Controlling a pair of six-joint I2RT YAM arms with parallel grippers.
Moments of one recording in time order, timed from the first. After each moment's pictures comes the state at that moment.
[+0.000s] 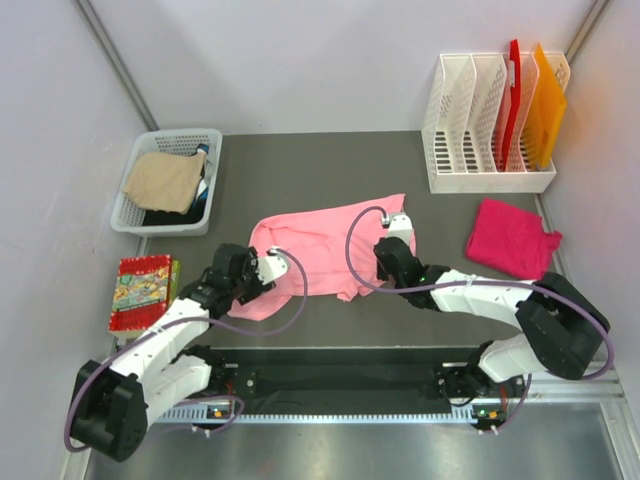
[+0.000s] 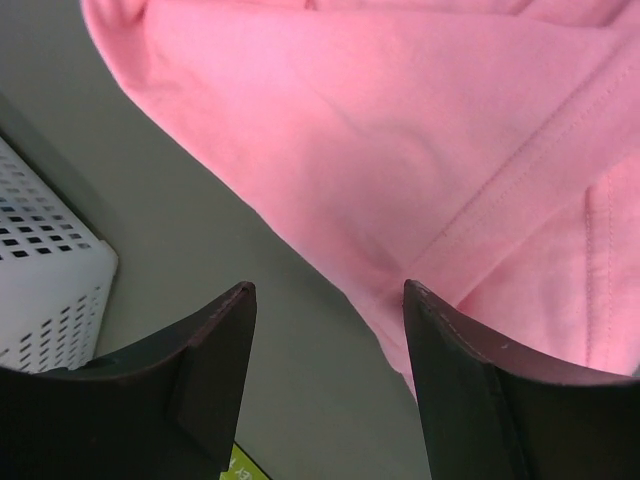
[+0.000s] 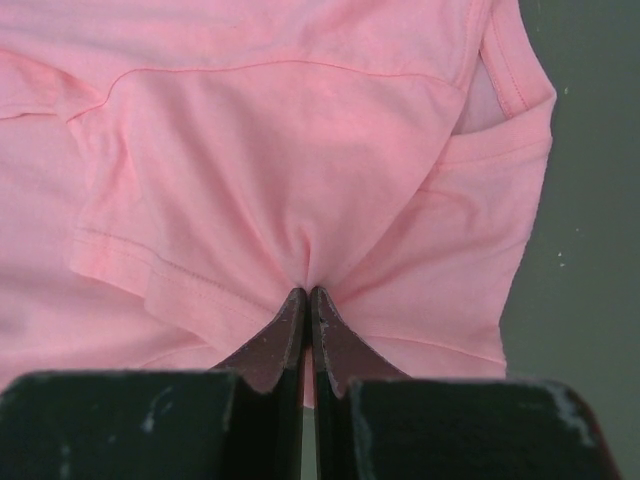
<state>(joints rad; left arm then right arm) -0.38 0.96 0.45 -0.29 -0.04 0.75 0.82 1.39 0.62 0.08 0.51 0.46</state>
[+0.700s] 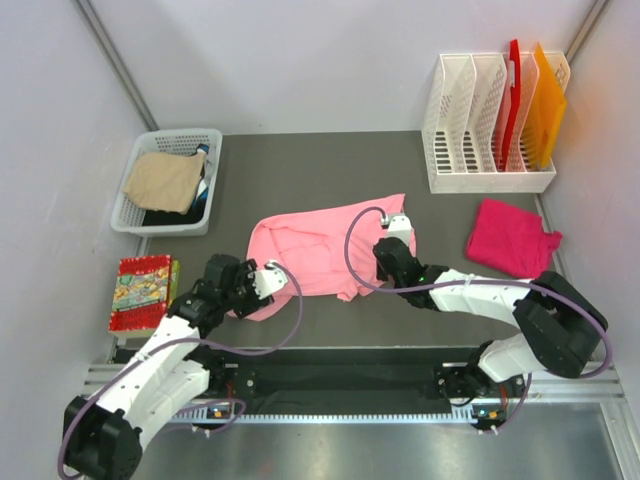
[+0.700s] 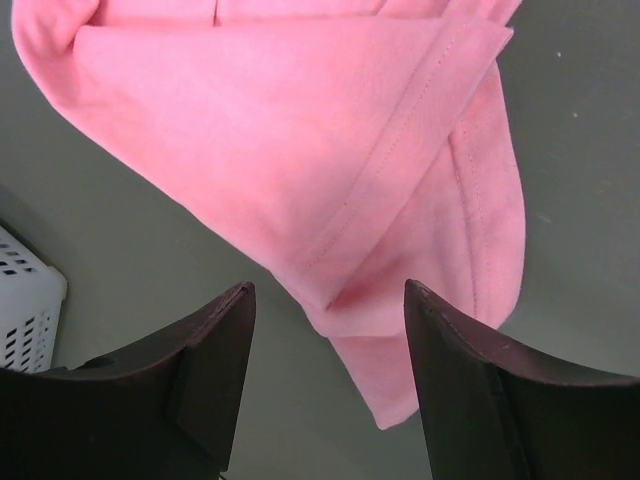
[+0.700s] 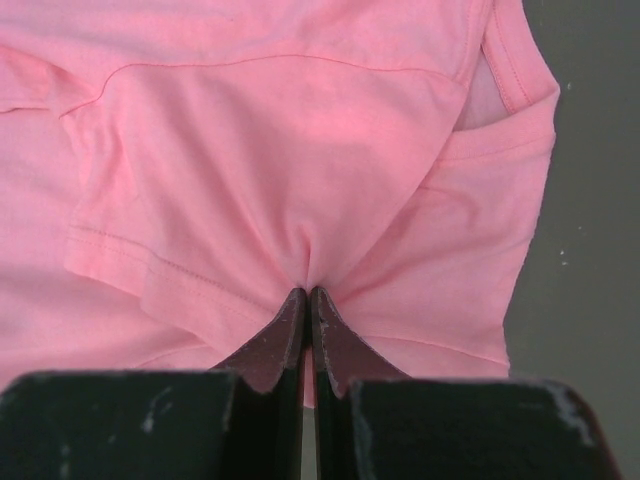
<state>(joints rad) -0.38 0.76 0.42 -0.47 0.12 0.76 0.82 1.40 0.62 0.08 0.51 0.46</state>
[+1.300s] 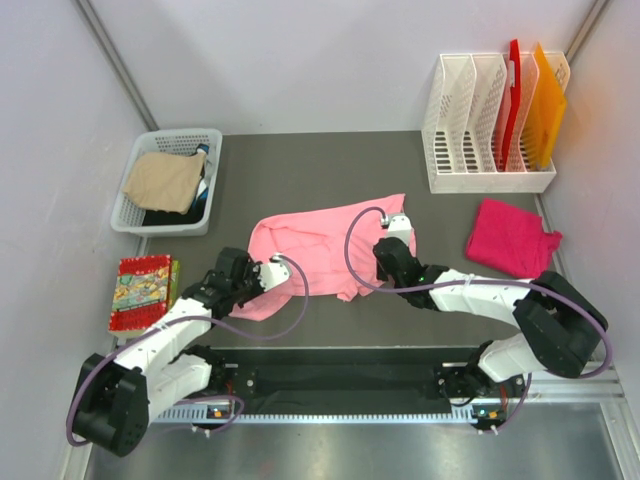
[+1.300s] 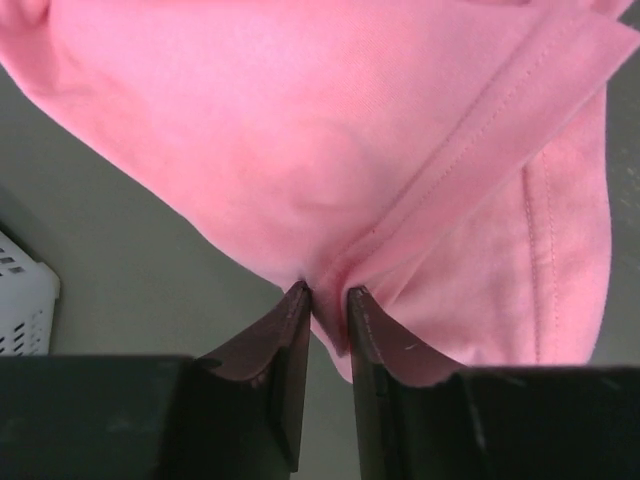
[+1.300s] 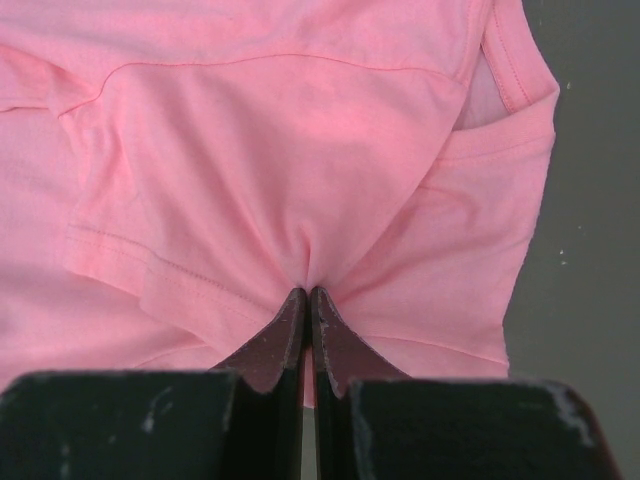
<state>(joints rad) -0.38 0.98 0.41 -0.30 0.03 0.75 0.82 1.40 0.62 0.08 0.51 0.46</state>
